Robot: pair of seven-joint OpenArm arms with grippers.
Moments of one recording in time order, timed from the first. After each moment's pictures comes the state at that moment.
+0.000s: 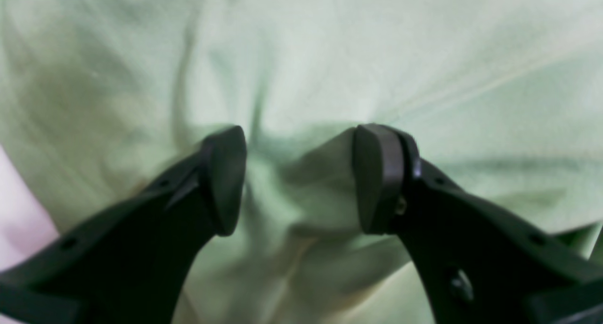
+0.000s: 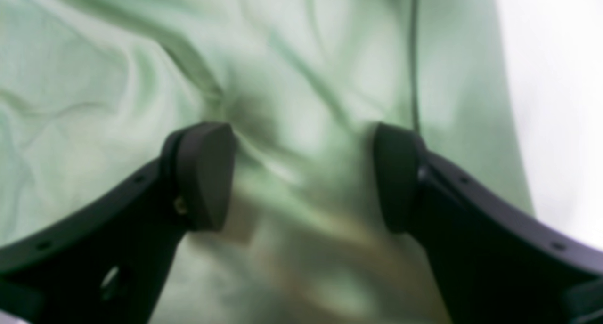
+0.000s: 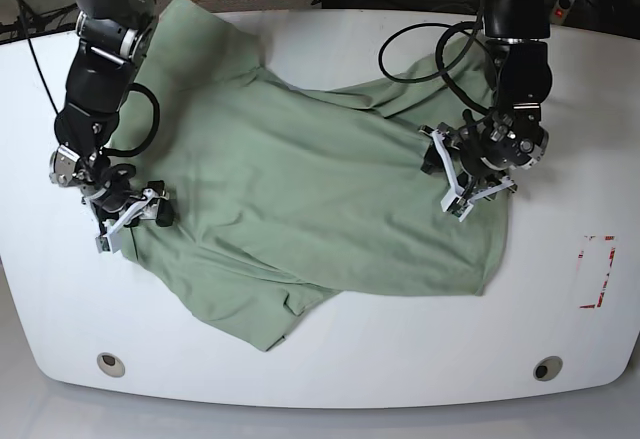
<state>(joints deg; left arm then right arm) -3.9 -9.3 -4.9 83.1 -3.7 -36.1 47.8 21.6 18.4 24.4 46.3 8.8 40.7 -33.3</state>
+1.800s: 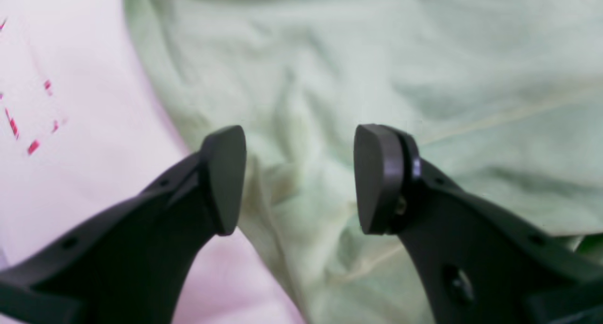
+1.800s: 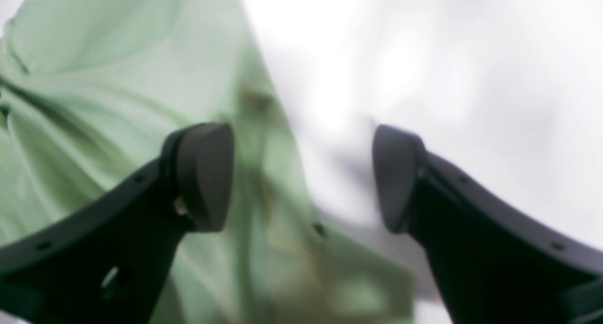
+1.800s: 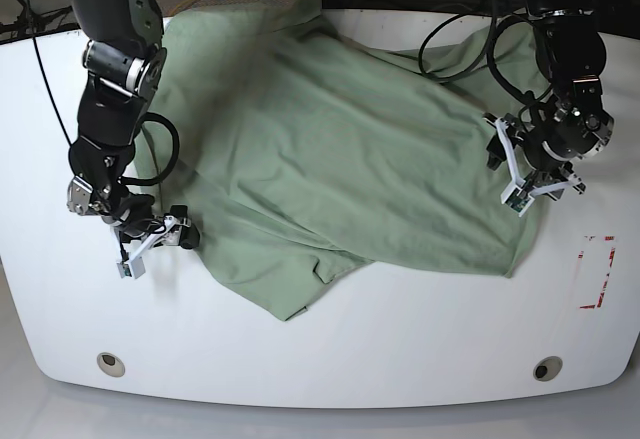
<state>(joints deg) 1.3 -16.8 -13.9 102.8 -10.1 -42.9 61.0 31.5 15.5 24.1 36.3 8.5 40.5 -36.8</state>
